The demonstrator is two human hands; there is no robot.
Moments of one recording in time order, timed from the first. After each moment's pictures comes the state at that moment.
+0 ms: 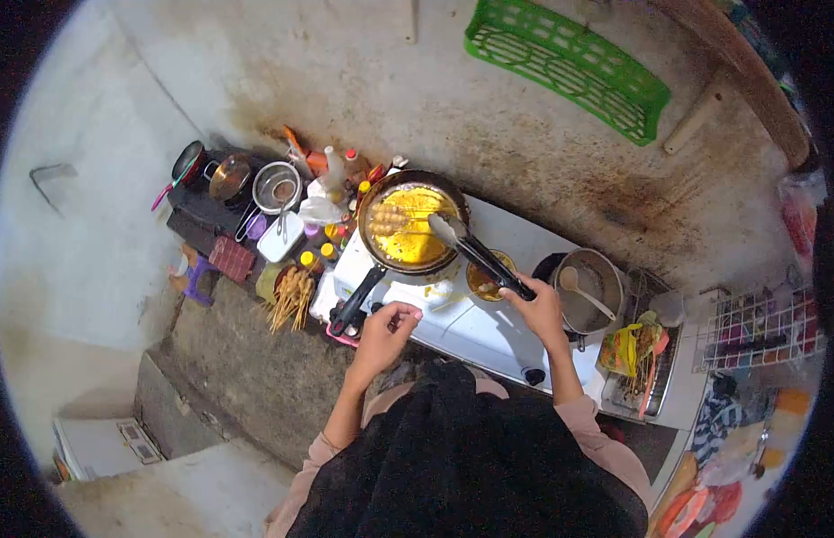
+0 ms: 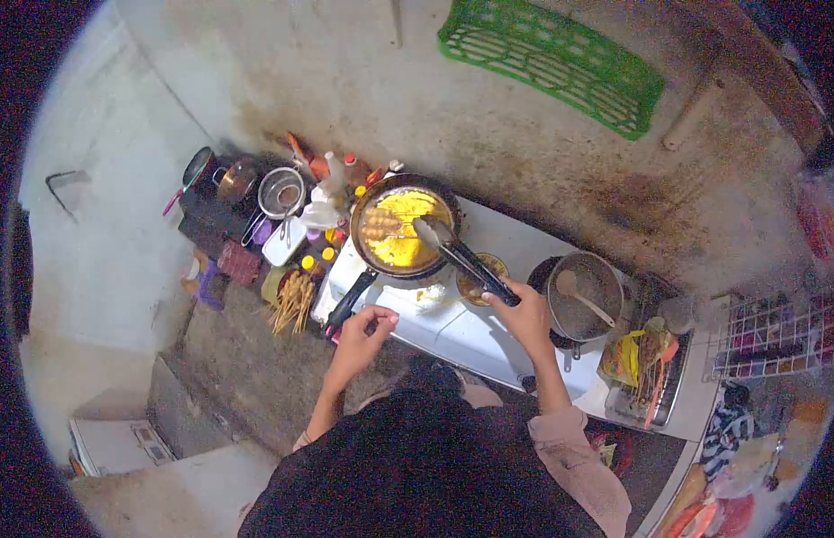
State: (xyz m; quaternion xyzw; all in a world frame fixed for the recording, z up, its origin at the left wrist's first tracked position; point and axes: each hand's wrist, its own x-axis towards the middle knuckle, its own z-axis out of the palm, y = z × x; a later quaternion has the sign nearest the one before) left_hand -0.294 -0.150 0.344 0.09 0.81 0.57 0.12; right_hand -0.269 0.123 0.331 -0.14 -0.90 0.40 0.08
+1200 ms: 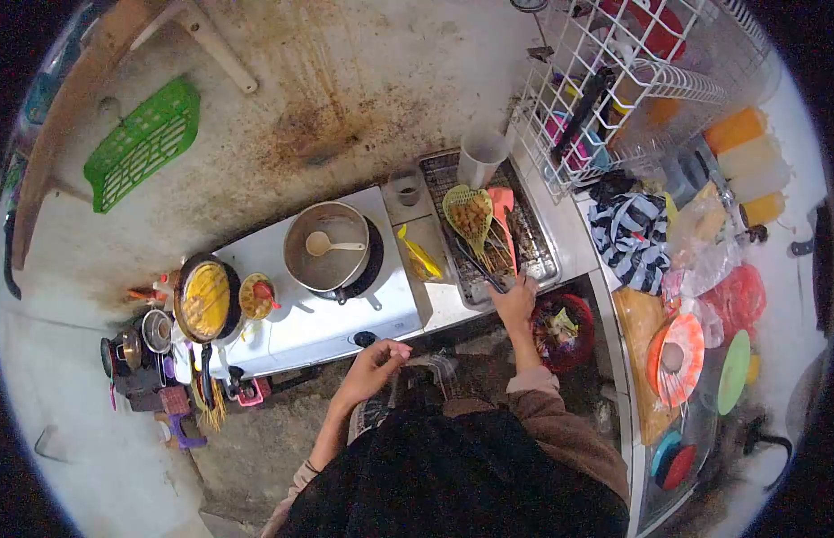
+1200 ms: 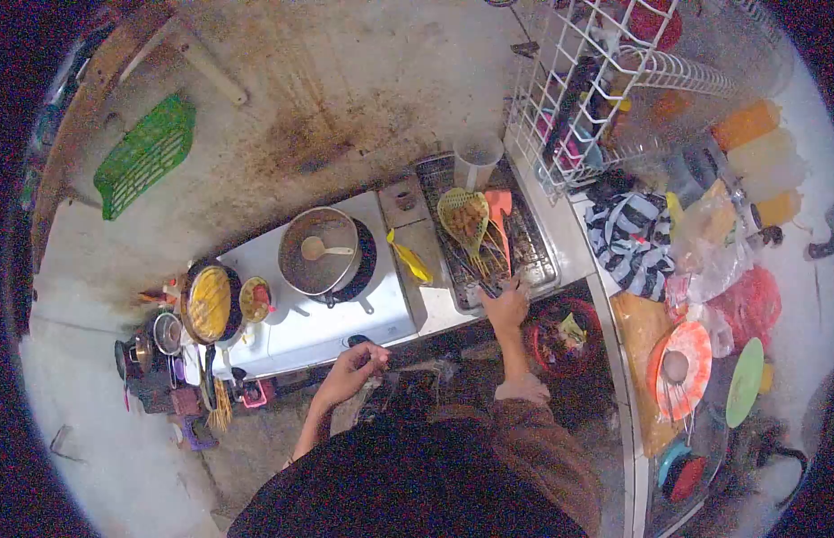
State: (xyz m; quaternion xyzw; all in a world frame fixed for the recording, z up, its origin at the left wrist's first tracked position) left_hand -0.075 0.149 0.329 0.33 0.65 0.46 0.50; right_hand 0.100 0.403 0.202 -0.61 -0.77 0.15 0.10
